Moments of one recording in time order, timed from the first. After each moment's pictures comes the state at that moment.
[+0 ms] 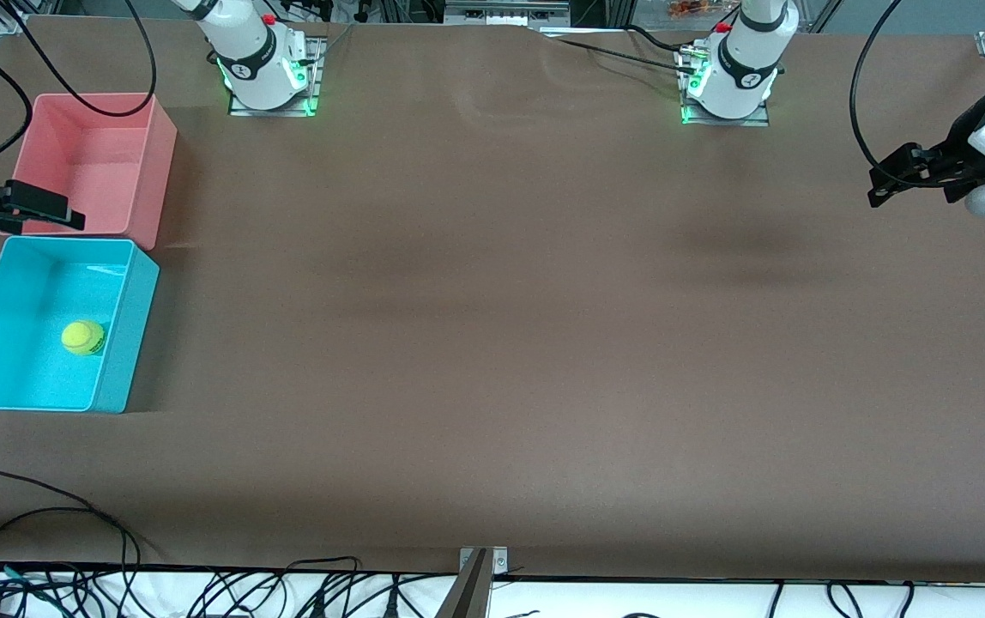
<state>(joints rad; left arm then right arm) 0.07 -0.08 -0.09 -1.69 0.02 1.57 -0.09 0.03 0.14 -0.17 -1.50 0.15 1.47 -0.15</state>
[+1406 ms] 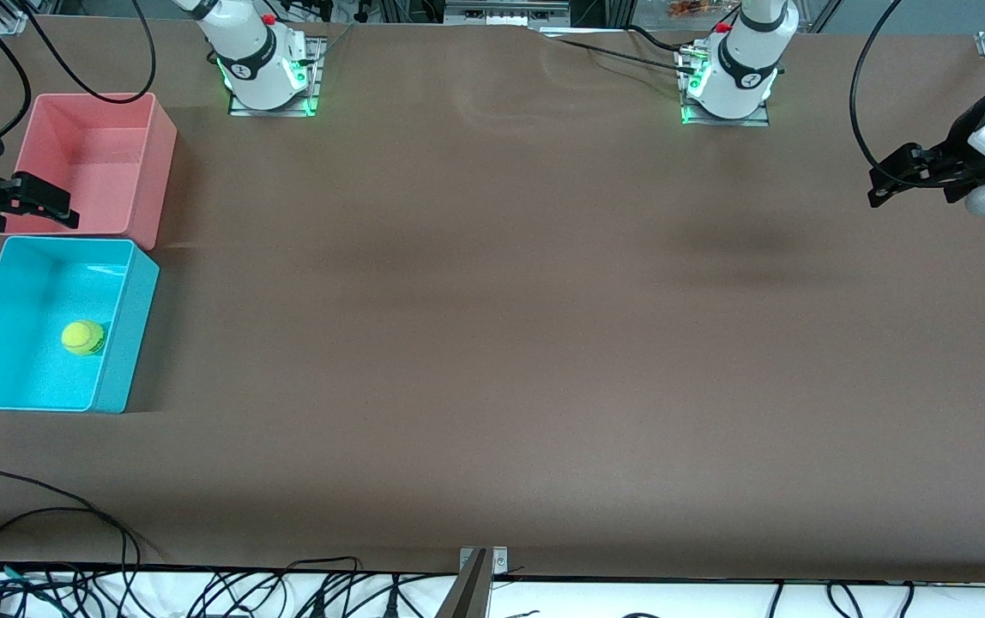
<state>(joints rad) 0.07 -0.08 -0.09 -1.69 0.02 1.57 -0.09 -0.01 0.06 -0.07 -1.60 0.01 1.61 -0.14</state>
